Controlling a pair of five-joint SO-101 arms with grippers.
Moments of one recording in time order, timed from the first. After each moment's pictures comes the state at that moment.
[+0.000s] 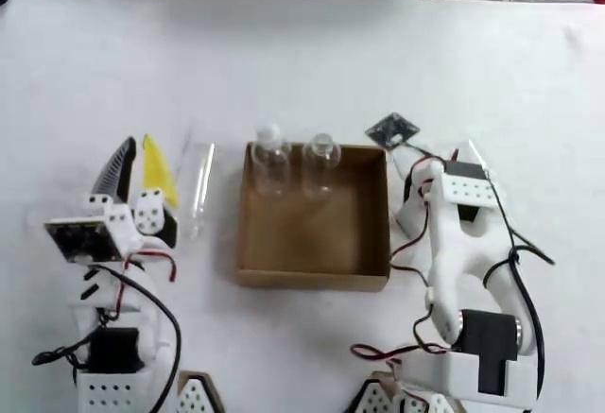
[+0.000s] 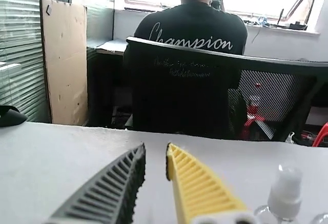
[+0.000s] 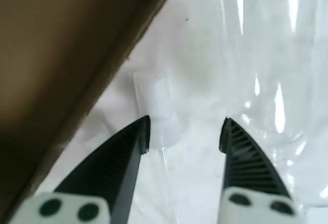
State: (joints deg) left arm -6.0 -103.8 91.7 21.3 7.2; right arm 5.1 -7.3 37.3 56.5 44.7
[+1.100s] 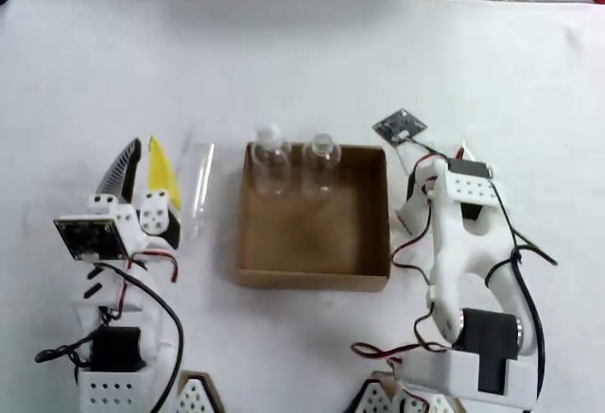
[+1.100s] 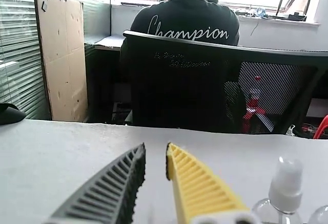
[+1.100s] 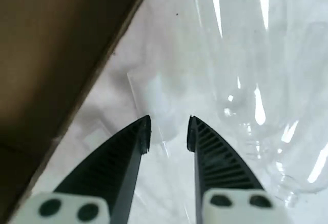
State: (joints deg) left arm -5.5 -103.8 92.7 21.3 5.9; right arm 5.9 -8.3 36.0 59.3 43.4
